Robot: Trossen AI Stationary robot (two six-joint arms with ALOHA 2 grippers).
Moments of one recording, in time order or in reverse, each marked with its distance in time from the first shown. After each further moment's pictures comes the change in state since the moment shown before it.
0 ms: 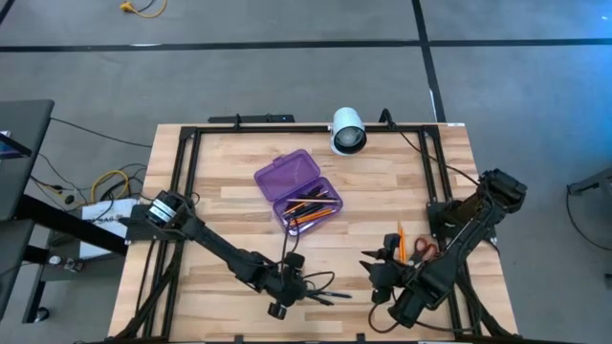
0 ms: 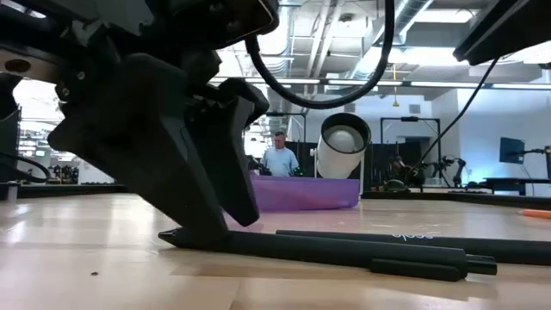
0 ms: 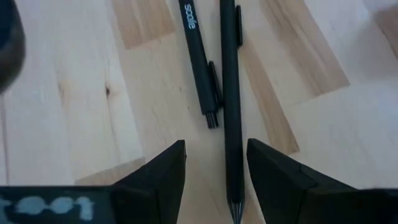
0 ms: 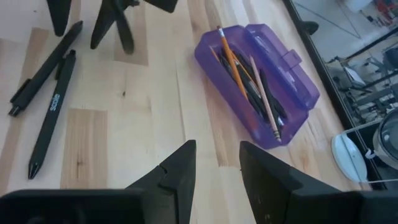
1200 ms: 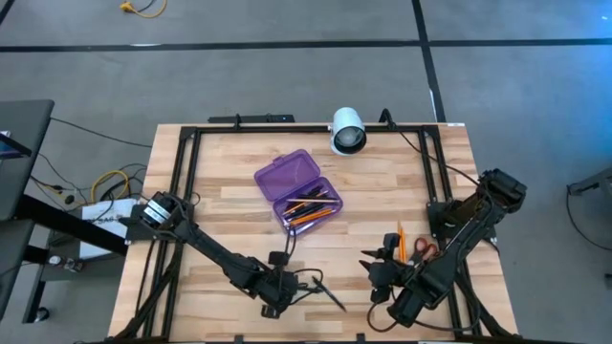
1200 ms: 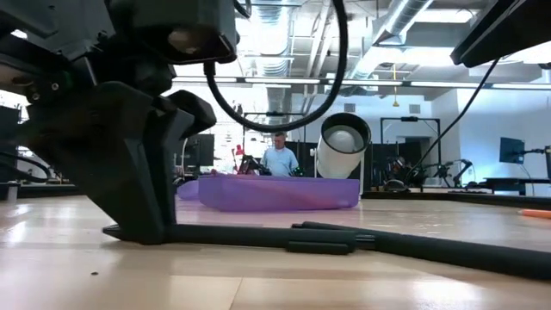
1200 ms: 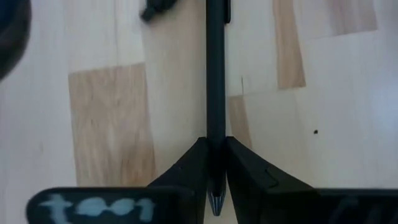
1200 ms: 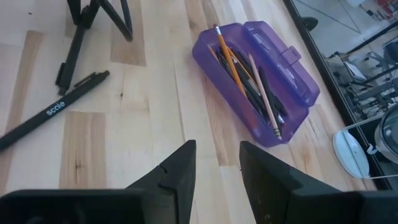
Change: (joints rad) left arm -0.052 0.017 0.011 -0.326 0.018 -0.316; right arm -0.009 0.000 0.000 0.000 -0.004 0.017
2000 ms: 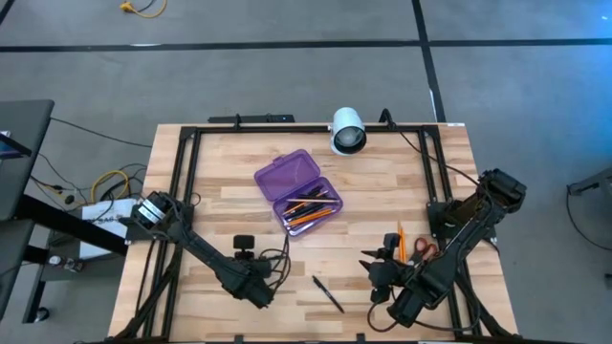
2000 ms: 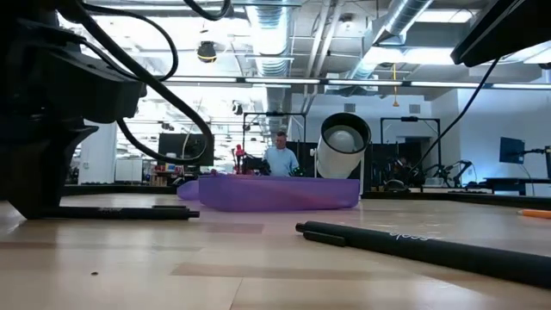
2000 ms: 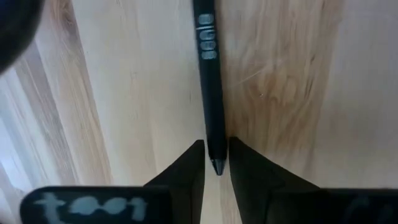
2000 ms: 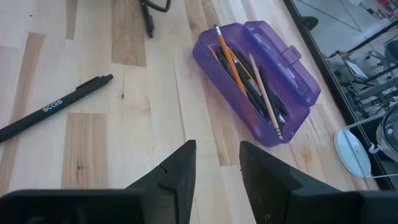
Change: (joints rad) left arm -0.043 -0.068 -0.015 -0.593 -0.078 -0.223; right arm 0.000 0.000 0.001 0.001 0.000 0.008
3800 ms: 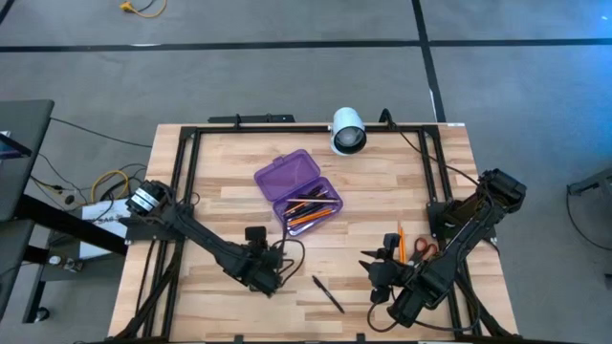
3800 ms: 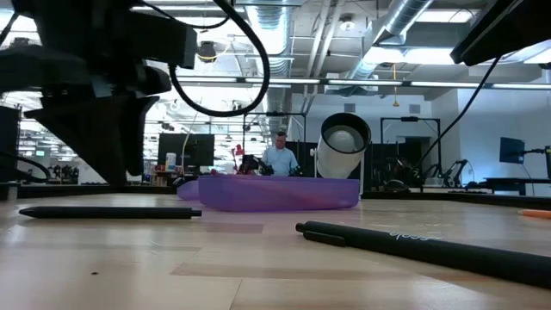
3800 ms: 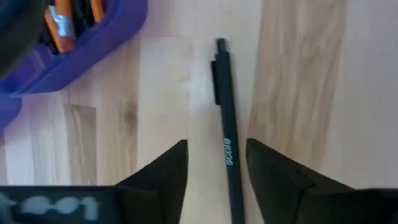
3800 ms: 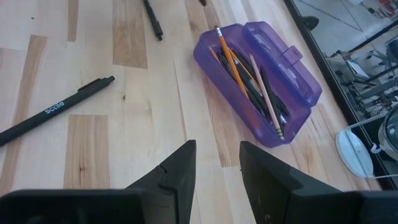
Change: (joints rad) left arm 0.094 -0.107 0.002 0.192 -0.138 0.081; right arm 0.000 0.000 0.000 0.008 0.000 0.001
